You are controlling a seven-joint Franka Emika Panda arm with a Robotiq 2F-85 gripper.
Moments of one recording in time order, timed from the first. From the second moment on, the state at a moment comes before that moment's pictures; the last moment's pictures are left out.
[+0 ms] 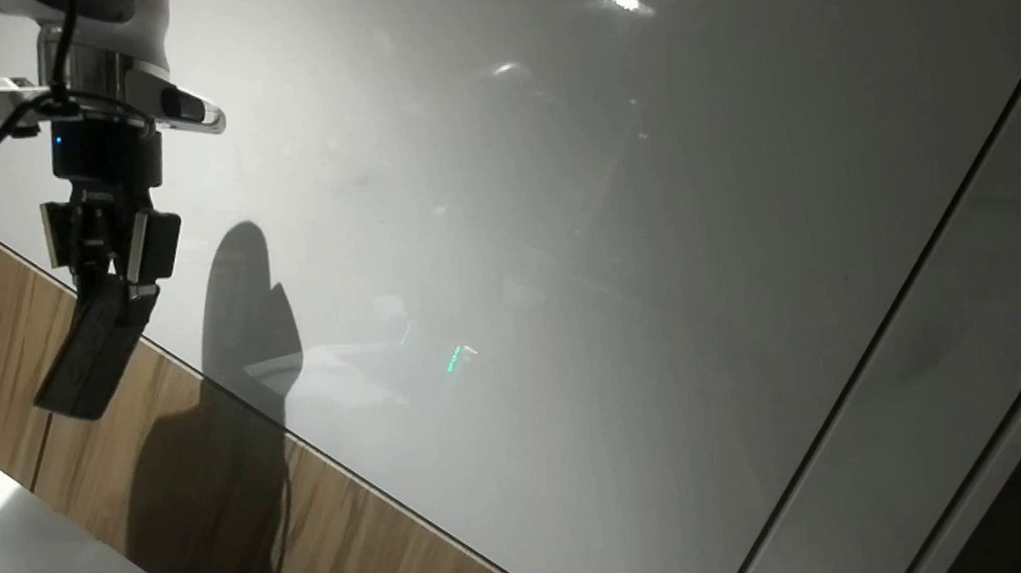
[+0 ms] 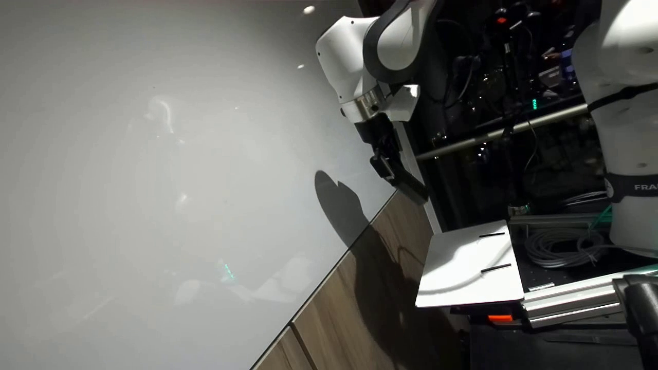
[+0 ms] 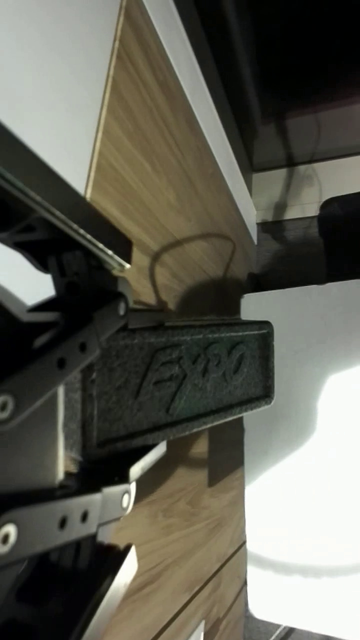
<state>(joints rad) 0.00 -0.36 0.11 -2.56 -0.35 2.19 0.35</state>
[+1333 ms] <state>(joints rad) 0.09 -0.14 0.17 -2.77 -0.28 2.36 0.39</state>
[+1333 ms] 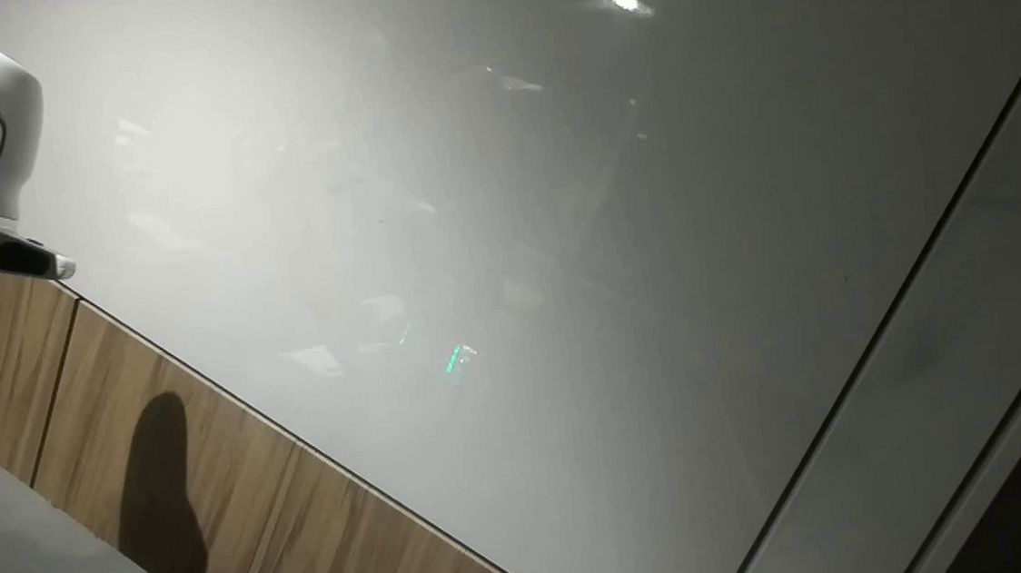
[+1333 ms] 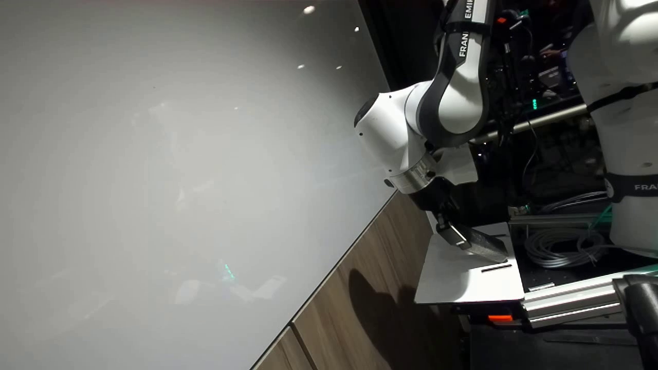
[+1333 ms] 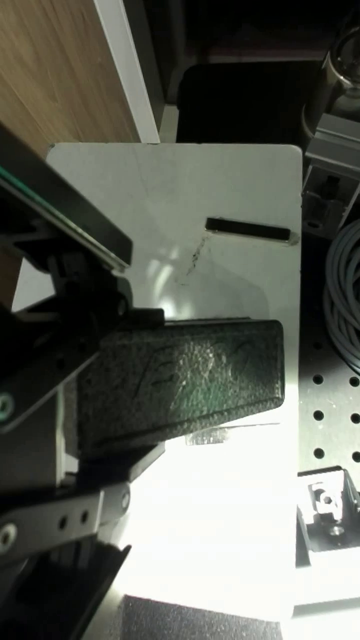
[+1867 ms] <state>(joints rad) 0.08 -0.15 0.16 -2.74 -0.27 2.36 0.39</state>
